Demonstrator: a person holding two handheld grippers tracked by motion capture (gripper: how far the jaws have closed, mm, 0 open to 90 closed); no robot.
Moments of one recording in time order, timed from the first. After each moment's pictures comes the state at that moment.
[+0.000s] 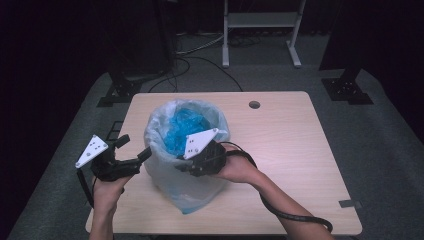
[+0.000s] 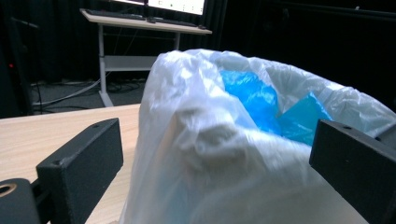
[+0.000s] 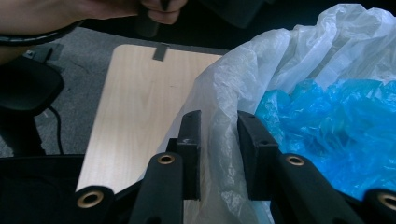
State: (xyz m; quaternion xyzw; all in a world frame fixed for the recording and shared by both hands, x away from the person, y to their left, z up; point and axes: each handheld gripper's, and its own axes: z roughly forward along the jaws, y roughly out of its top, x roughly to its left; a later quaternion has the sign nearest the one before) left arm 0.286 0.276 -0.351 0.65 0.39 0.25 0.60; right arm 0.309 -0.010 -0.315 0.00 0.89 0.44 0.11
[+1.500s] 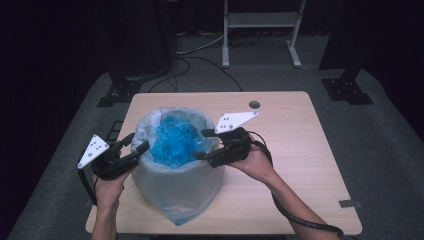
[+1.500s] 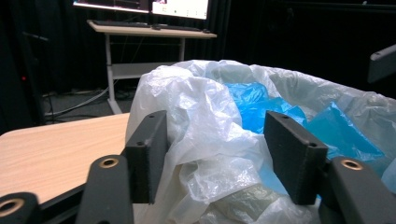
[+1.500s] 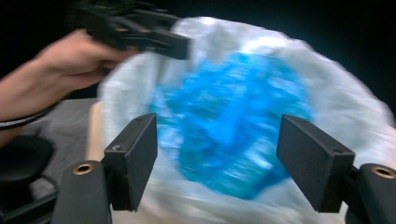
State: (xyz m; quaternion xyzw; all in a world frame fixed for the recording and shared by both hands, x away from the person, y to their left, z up) left arm 0.292 0.278 -0.355 0.65 0.38 0.28 0.59; right arm 0.328 -0.070 -0.297 0.15 0.83 0.52 0.11
